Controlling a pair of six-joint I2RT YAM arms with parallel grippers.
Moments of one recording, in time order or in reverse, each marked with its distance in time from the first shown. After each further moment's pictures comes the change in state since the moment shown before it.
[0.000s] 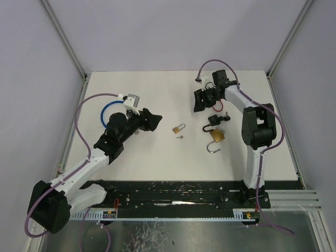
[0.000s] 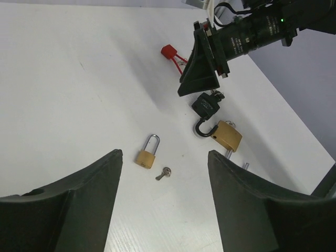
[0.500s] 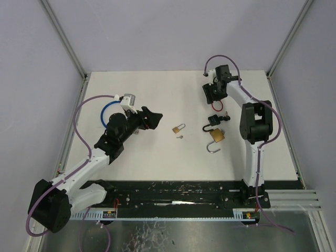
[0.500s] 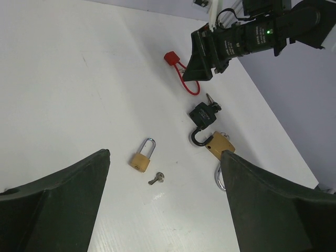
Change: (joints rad) left arm 0.013 0.005 -0.021 0.042 -0.051 -0.113; right arm -0.062 0.104 0.179 -0.017 0.442 -0.022
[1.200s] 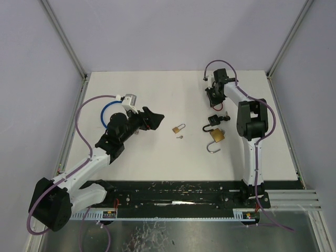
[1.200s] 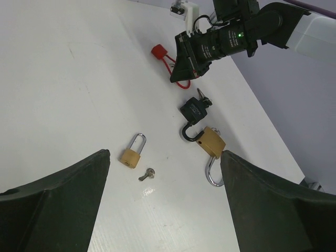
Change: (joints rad) left arm 0.000 0.017 0.000 0.004 0.035 -0.037; right arm -0.007 0.121 0.056 -0.042 0.030 0.043
